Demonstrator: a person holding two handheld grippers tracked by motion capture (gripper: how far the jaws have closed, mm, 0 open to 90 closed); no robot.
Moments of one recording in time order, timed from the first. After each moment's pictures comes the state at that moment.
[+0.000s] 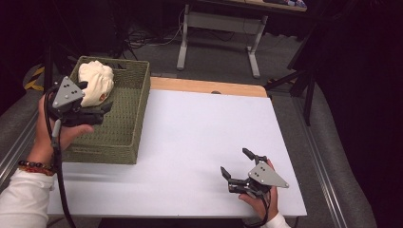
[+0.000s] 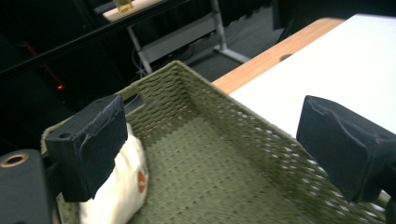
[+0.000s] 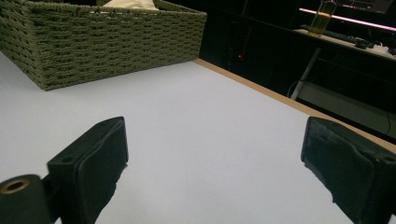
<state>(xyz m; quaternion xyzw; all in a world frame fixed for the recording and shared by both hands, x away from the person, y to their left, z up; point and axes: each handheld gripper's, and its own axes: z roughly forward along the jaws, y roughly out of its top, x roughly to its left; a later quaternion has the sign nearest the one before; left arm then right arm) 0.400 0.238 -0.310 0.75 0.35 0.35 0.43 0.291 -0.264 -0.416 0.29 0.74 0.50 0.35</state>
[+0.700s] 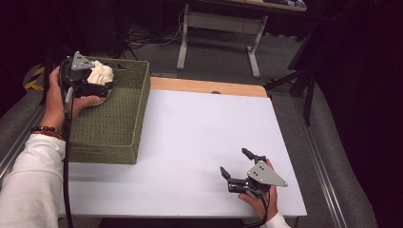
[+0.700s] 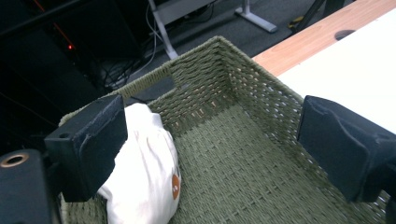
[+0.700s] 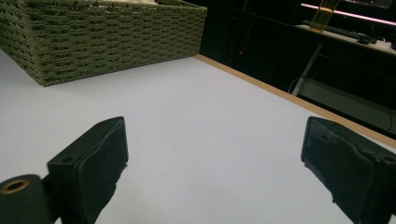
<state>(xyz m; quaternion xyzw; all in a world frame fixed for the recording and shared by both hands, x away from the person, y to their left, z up) 0.488 0.244 -0.305 0.77 0.41 0.33 0.37 0.293 -0.264 -0.418 0.29 0.74 0.50 0.34</state>
